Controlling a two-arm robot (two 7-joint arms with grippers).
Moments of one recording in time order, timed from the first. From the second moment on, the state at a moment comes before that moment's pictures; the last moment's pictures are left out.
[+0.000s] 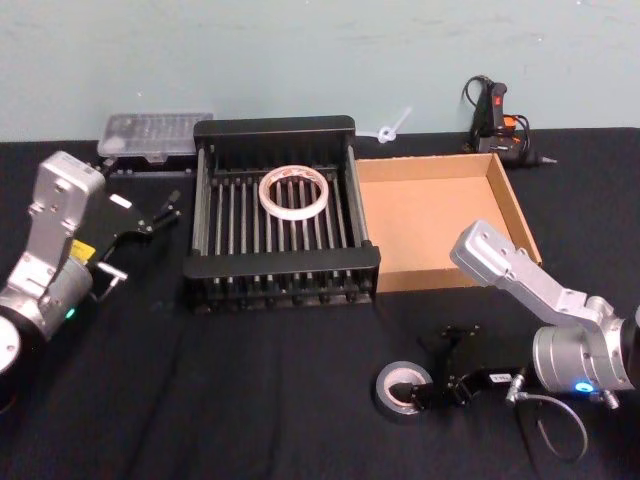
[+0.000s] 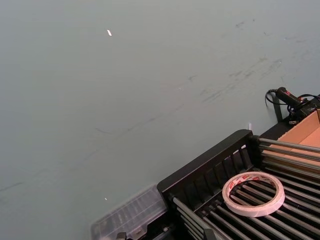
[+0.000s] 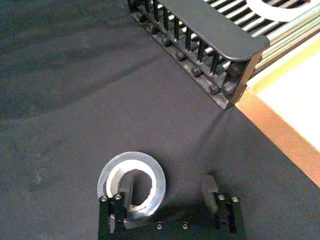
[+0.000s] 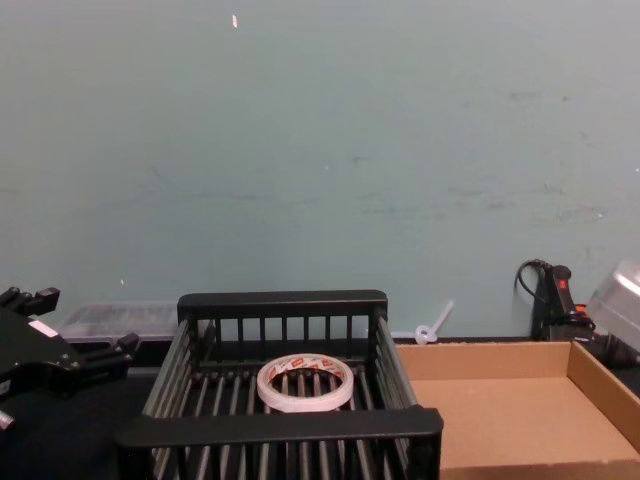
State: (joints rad) left arm -0.20 0.60 0.45 -1.41 -0.25 -0.12 0.03; right arm 0.29 0.73 -0.65 -1.66 0.40 0.55 0.60
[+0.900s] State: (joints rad) left arm -0.20 0.60 0.45 -1.41 -0.25 -0.12 0.03; right arm 0.29 0.73 -0.65 -1.66 0.40 0.55 0.60
